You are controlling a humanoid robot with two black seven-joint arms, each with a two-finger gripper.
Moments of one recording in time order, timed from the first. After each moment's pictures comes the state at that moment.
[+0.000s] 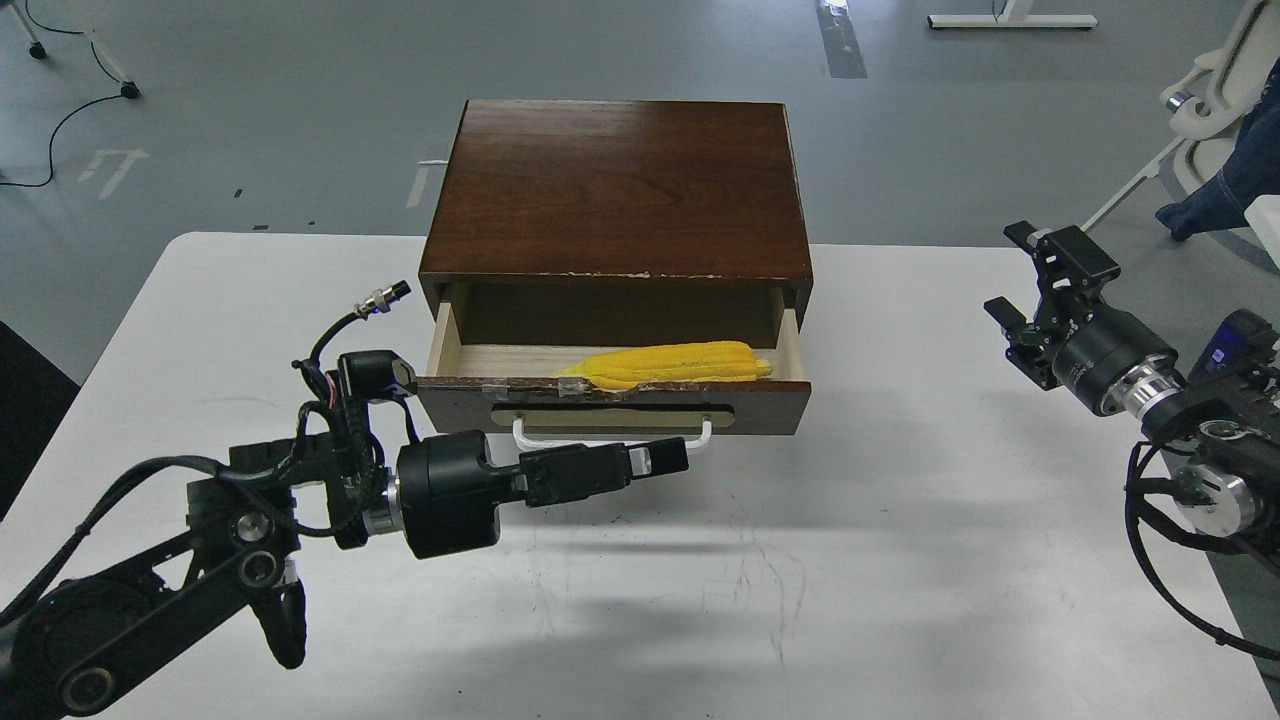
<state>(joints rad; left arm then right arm) -0.26 0.50 -0.81 -1.66 1.42 -0.49 -0.49 0.62 -0.71 0.38 1.02 -0.31 0.09 0.49</state>
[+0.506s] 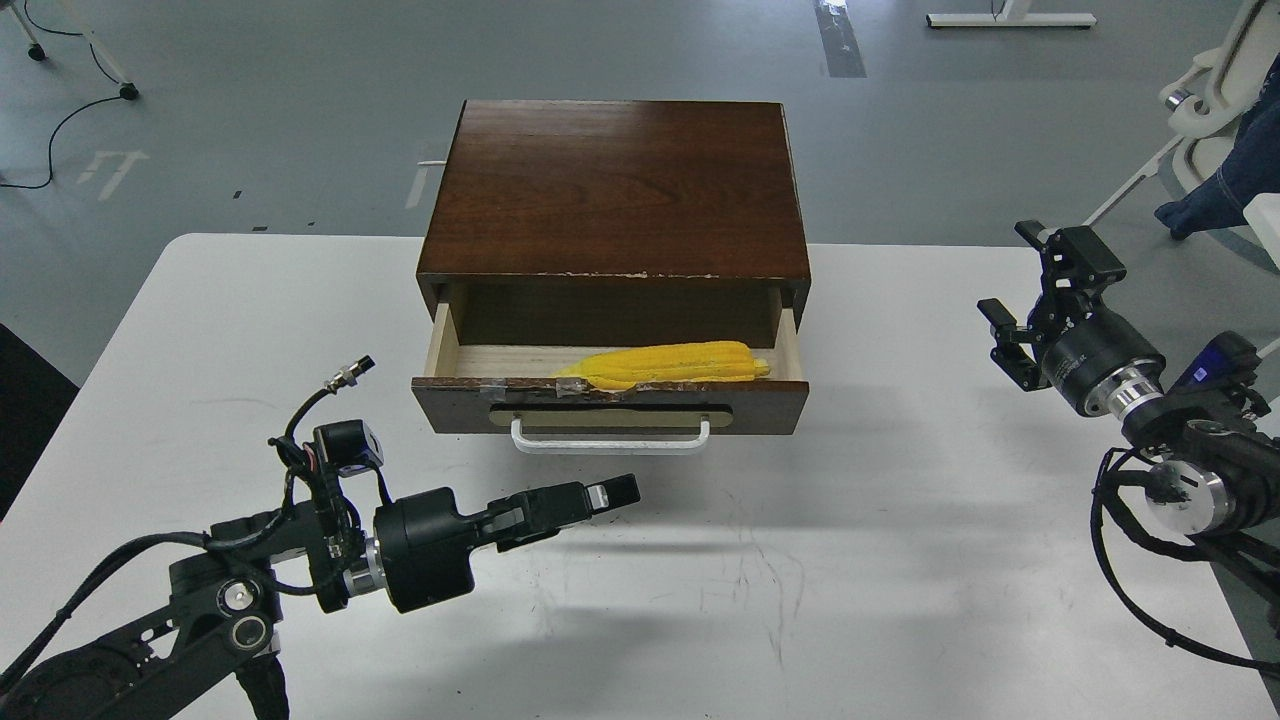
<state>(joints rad) -0.16 0.51 -0.81 -1.58 1.41 -0.37 -0.49 0.62 -0.64 0.39 1.02 -0.08 0.13 0.49</state>
